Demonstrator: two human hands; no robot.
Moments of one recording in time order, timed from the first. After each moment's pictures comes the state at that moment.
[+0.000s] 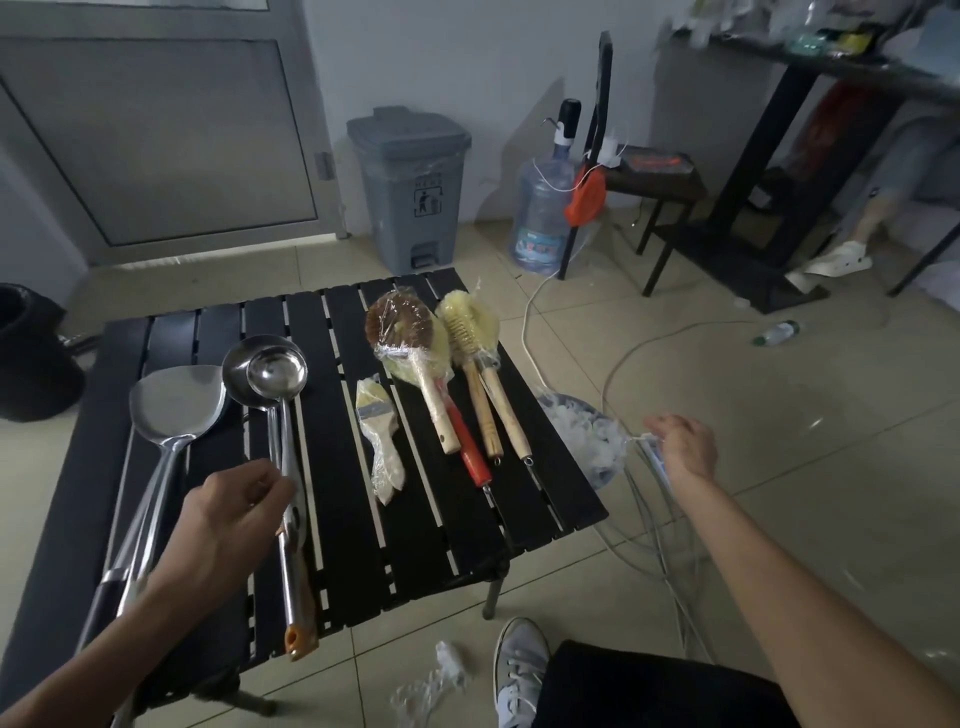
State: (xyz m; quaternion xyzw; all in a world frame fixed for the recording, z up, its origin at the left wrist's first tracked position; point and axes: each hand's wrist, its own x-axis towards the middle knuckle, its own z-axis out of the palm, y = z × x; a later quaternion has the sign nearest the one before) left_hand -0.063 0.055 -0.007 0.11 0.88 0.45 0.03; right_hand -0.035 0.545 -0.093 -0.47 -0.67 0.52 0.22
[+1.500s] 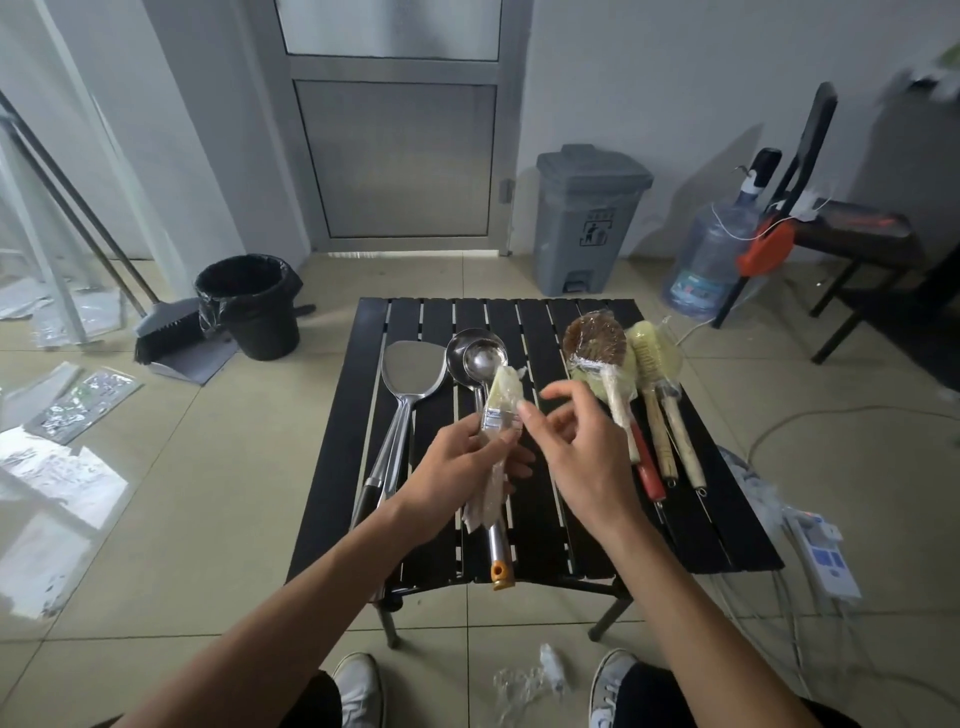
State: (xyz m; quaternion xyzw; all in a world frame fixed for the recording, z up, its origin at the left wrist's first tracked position) left_hand -0.056 0.037 0.002 0.11 0.66 0.72 0.17; right_hand -0.037 0.206 0.028 0.03 -0.86 0.48 0.17
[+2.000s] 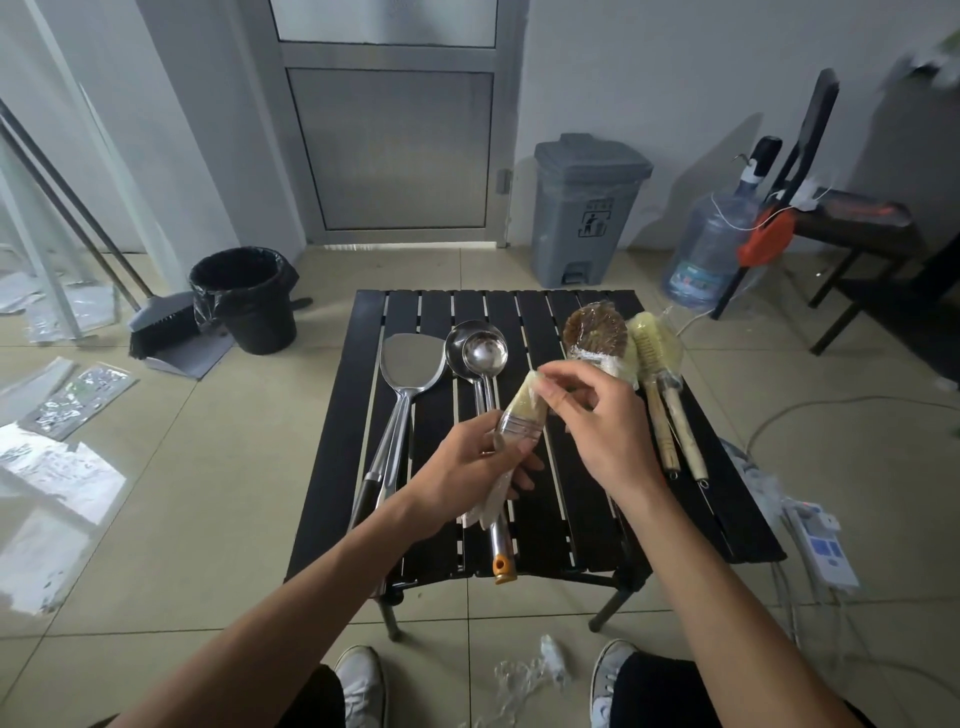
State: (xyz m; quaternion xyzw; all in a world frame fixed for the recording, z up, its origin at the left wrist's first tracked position) left_hand -0.054 0.036 0.004 0.18 0.71 0.66 0.18; right_hand -0.055 0.223 0.041 0.02 -0.84 0.52 0.15
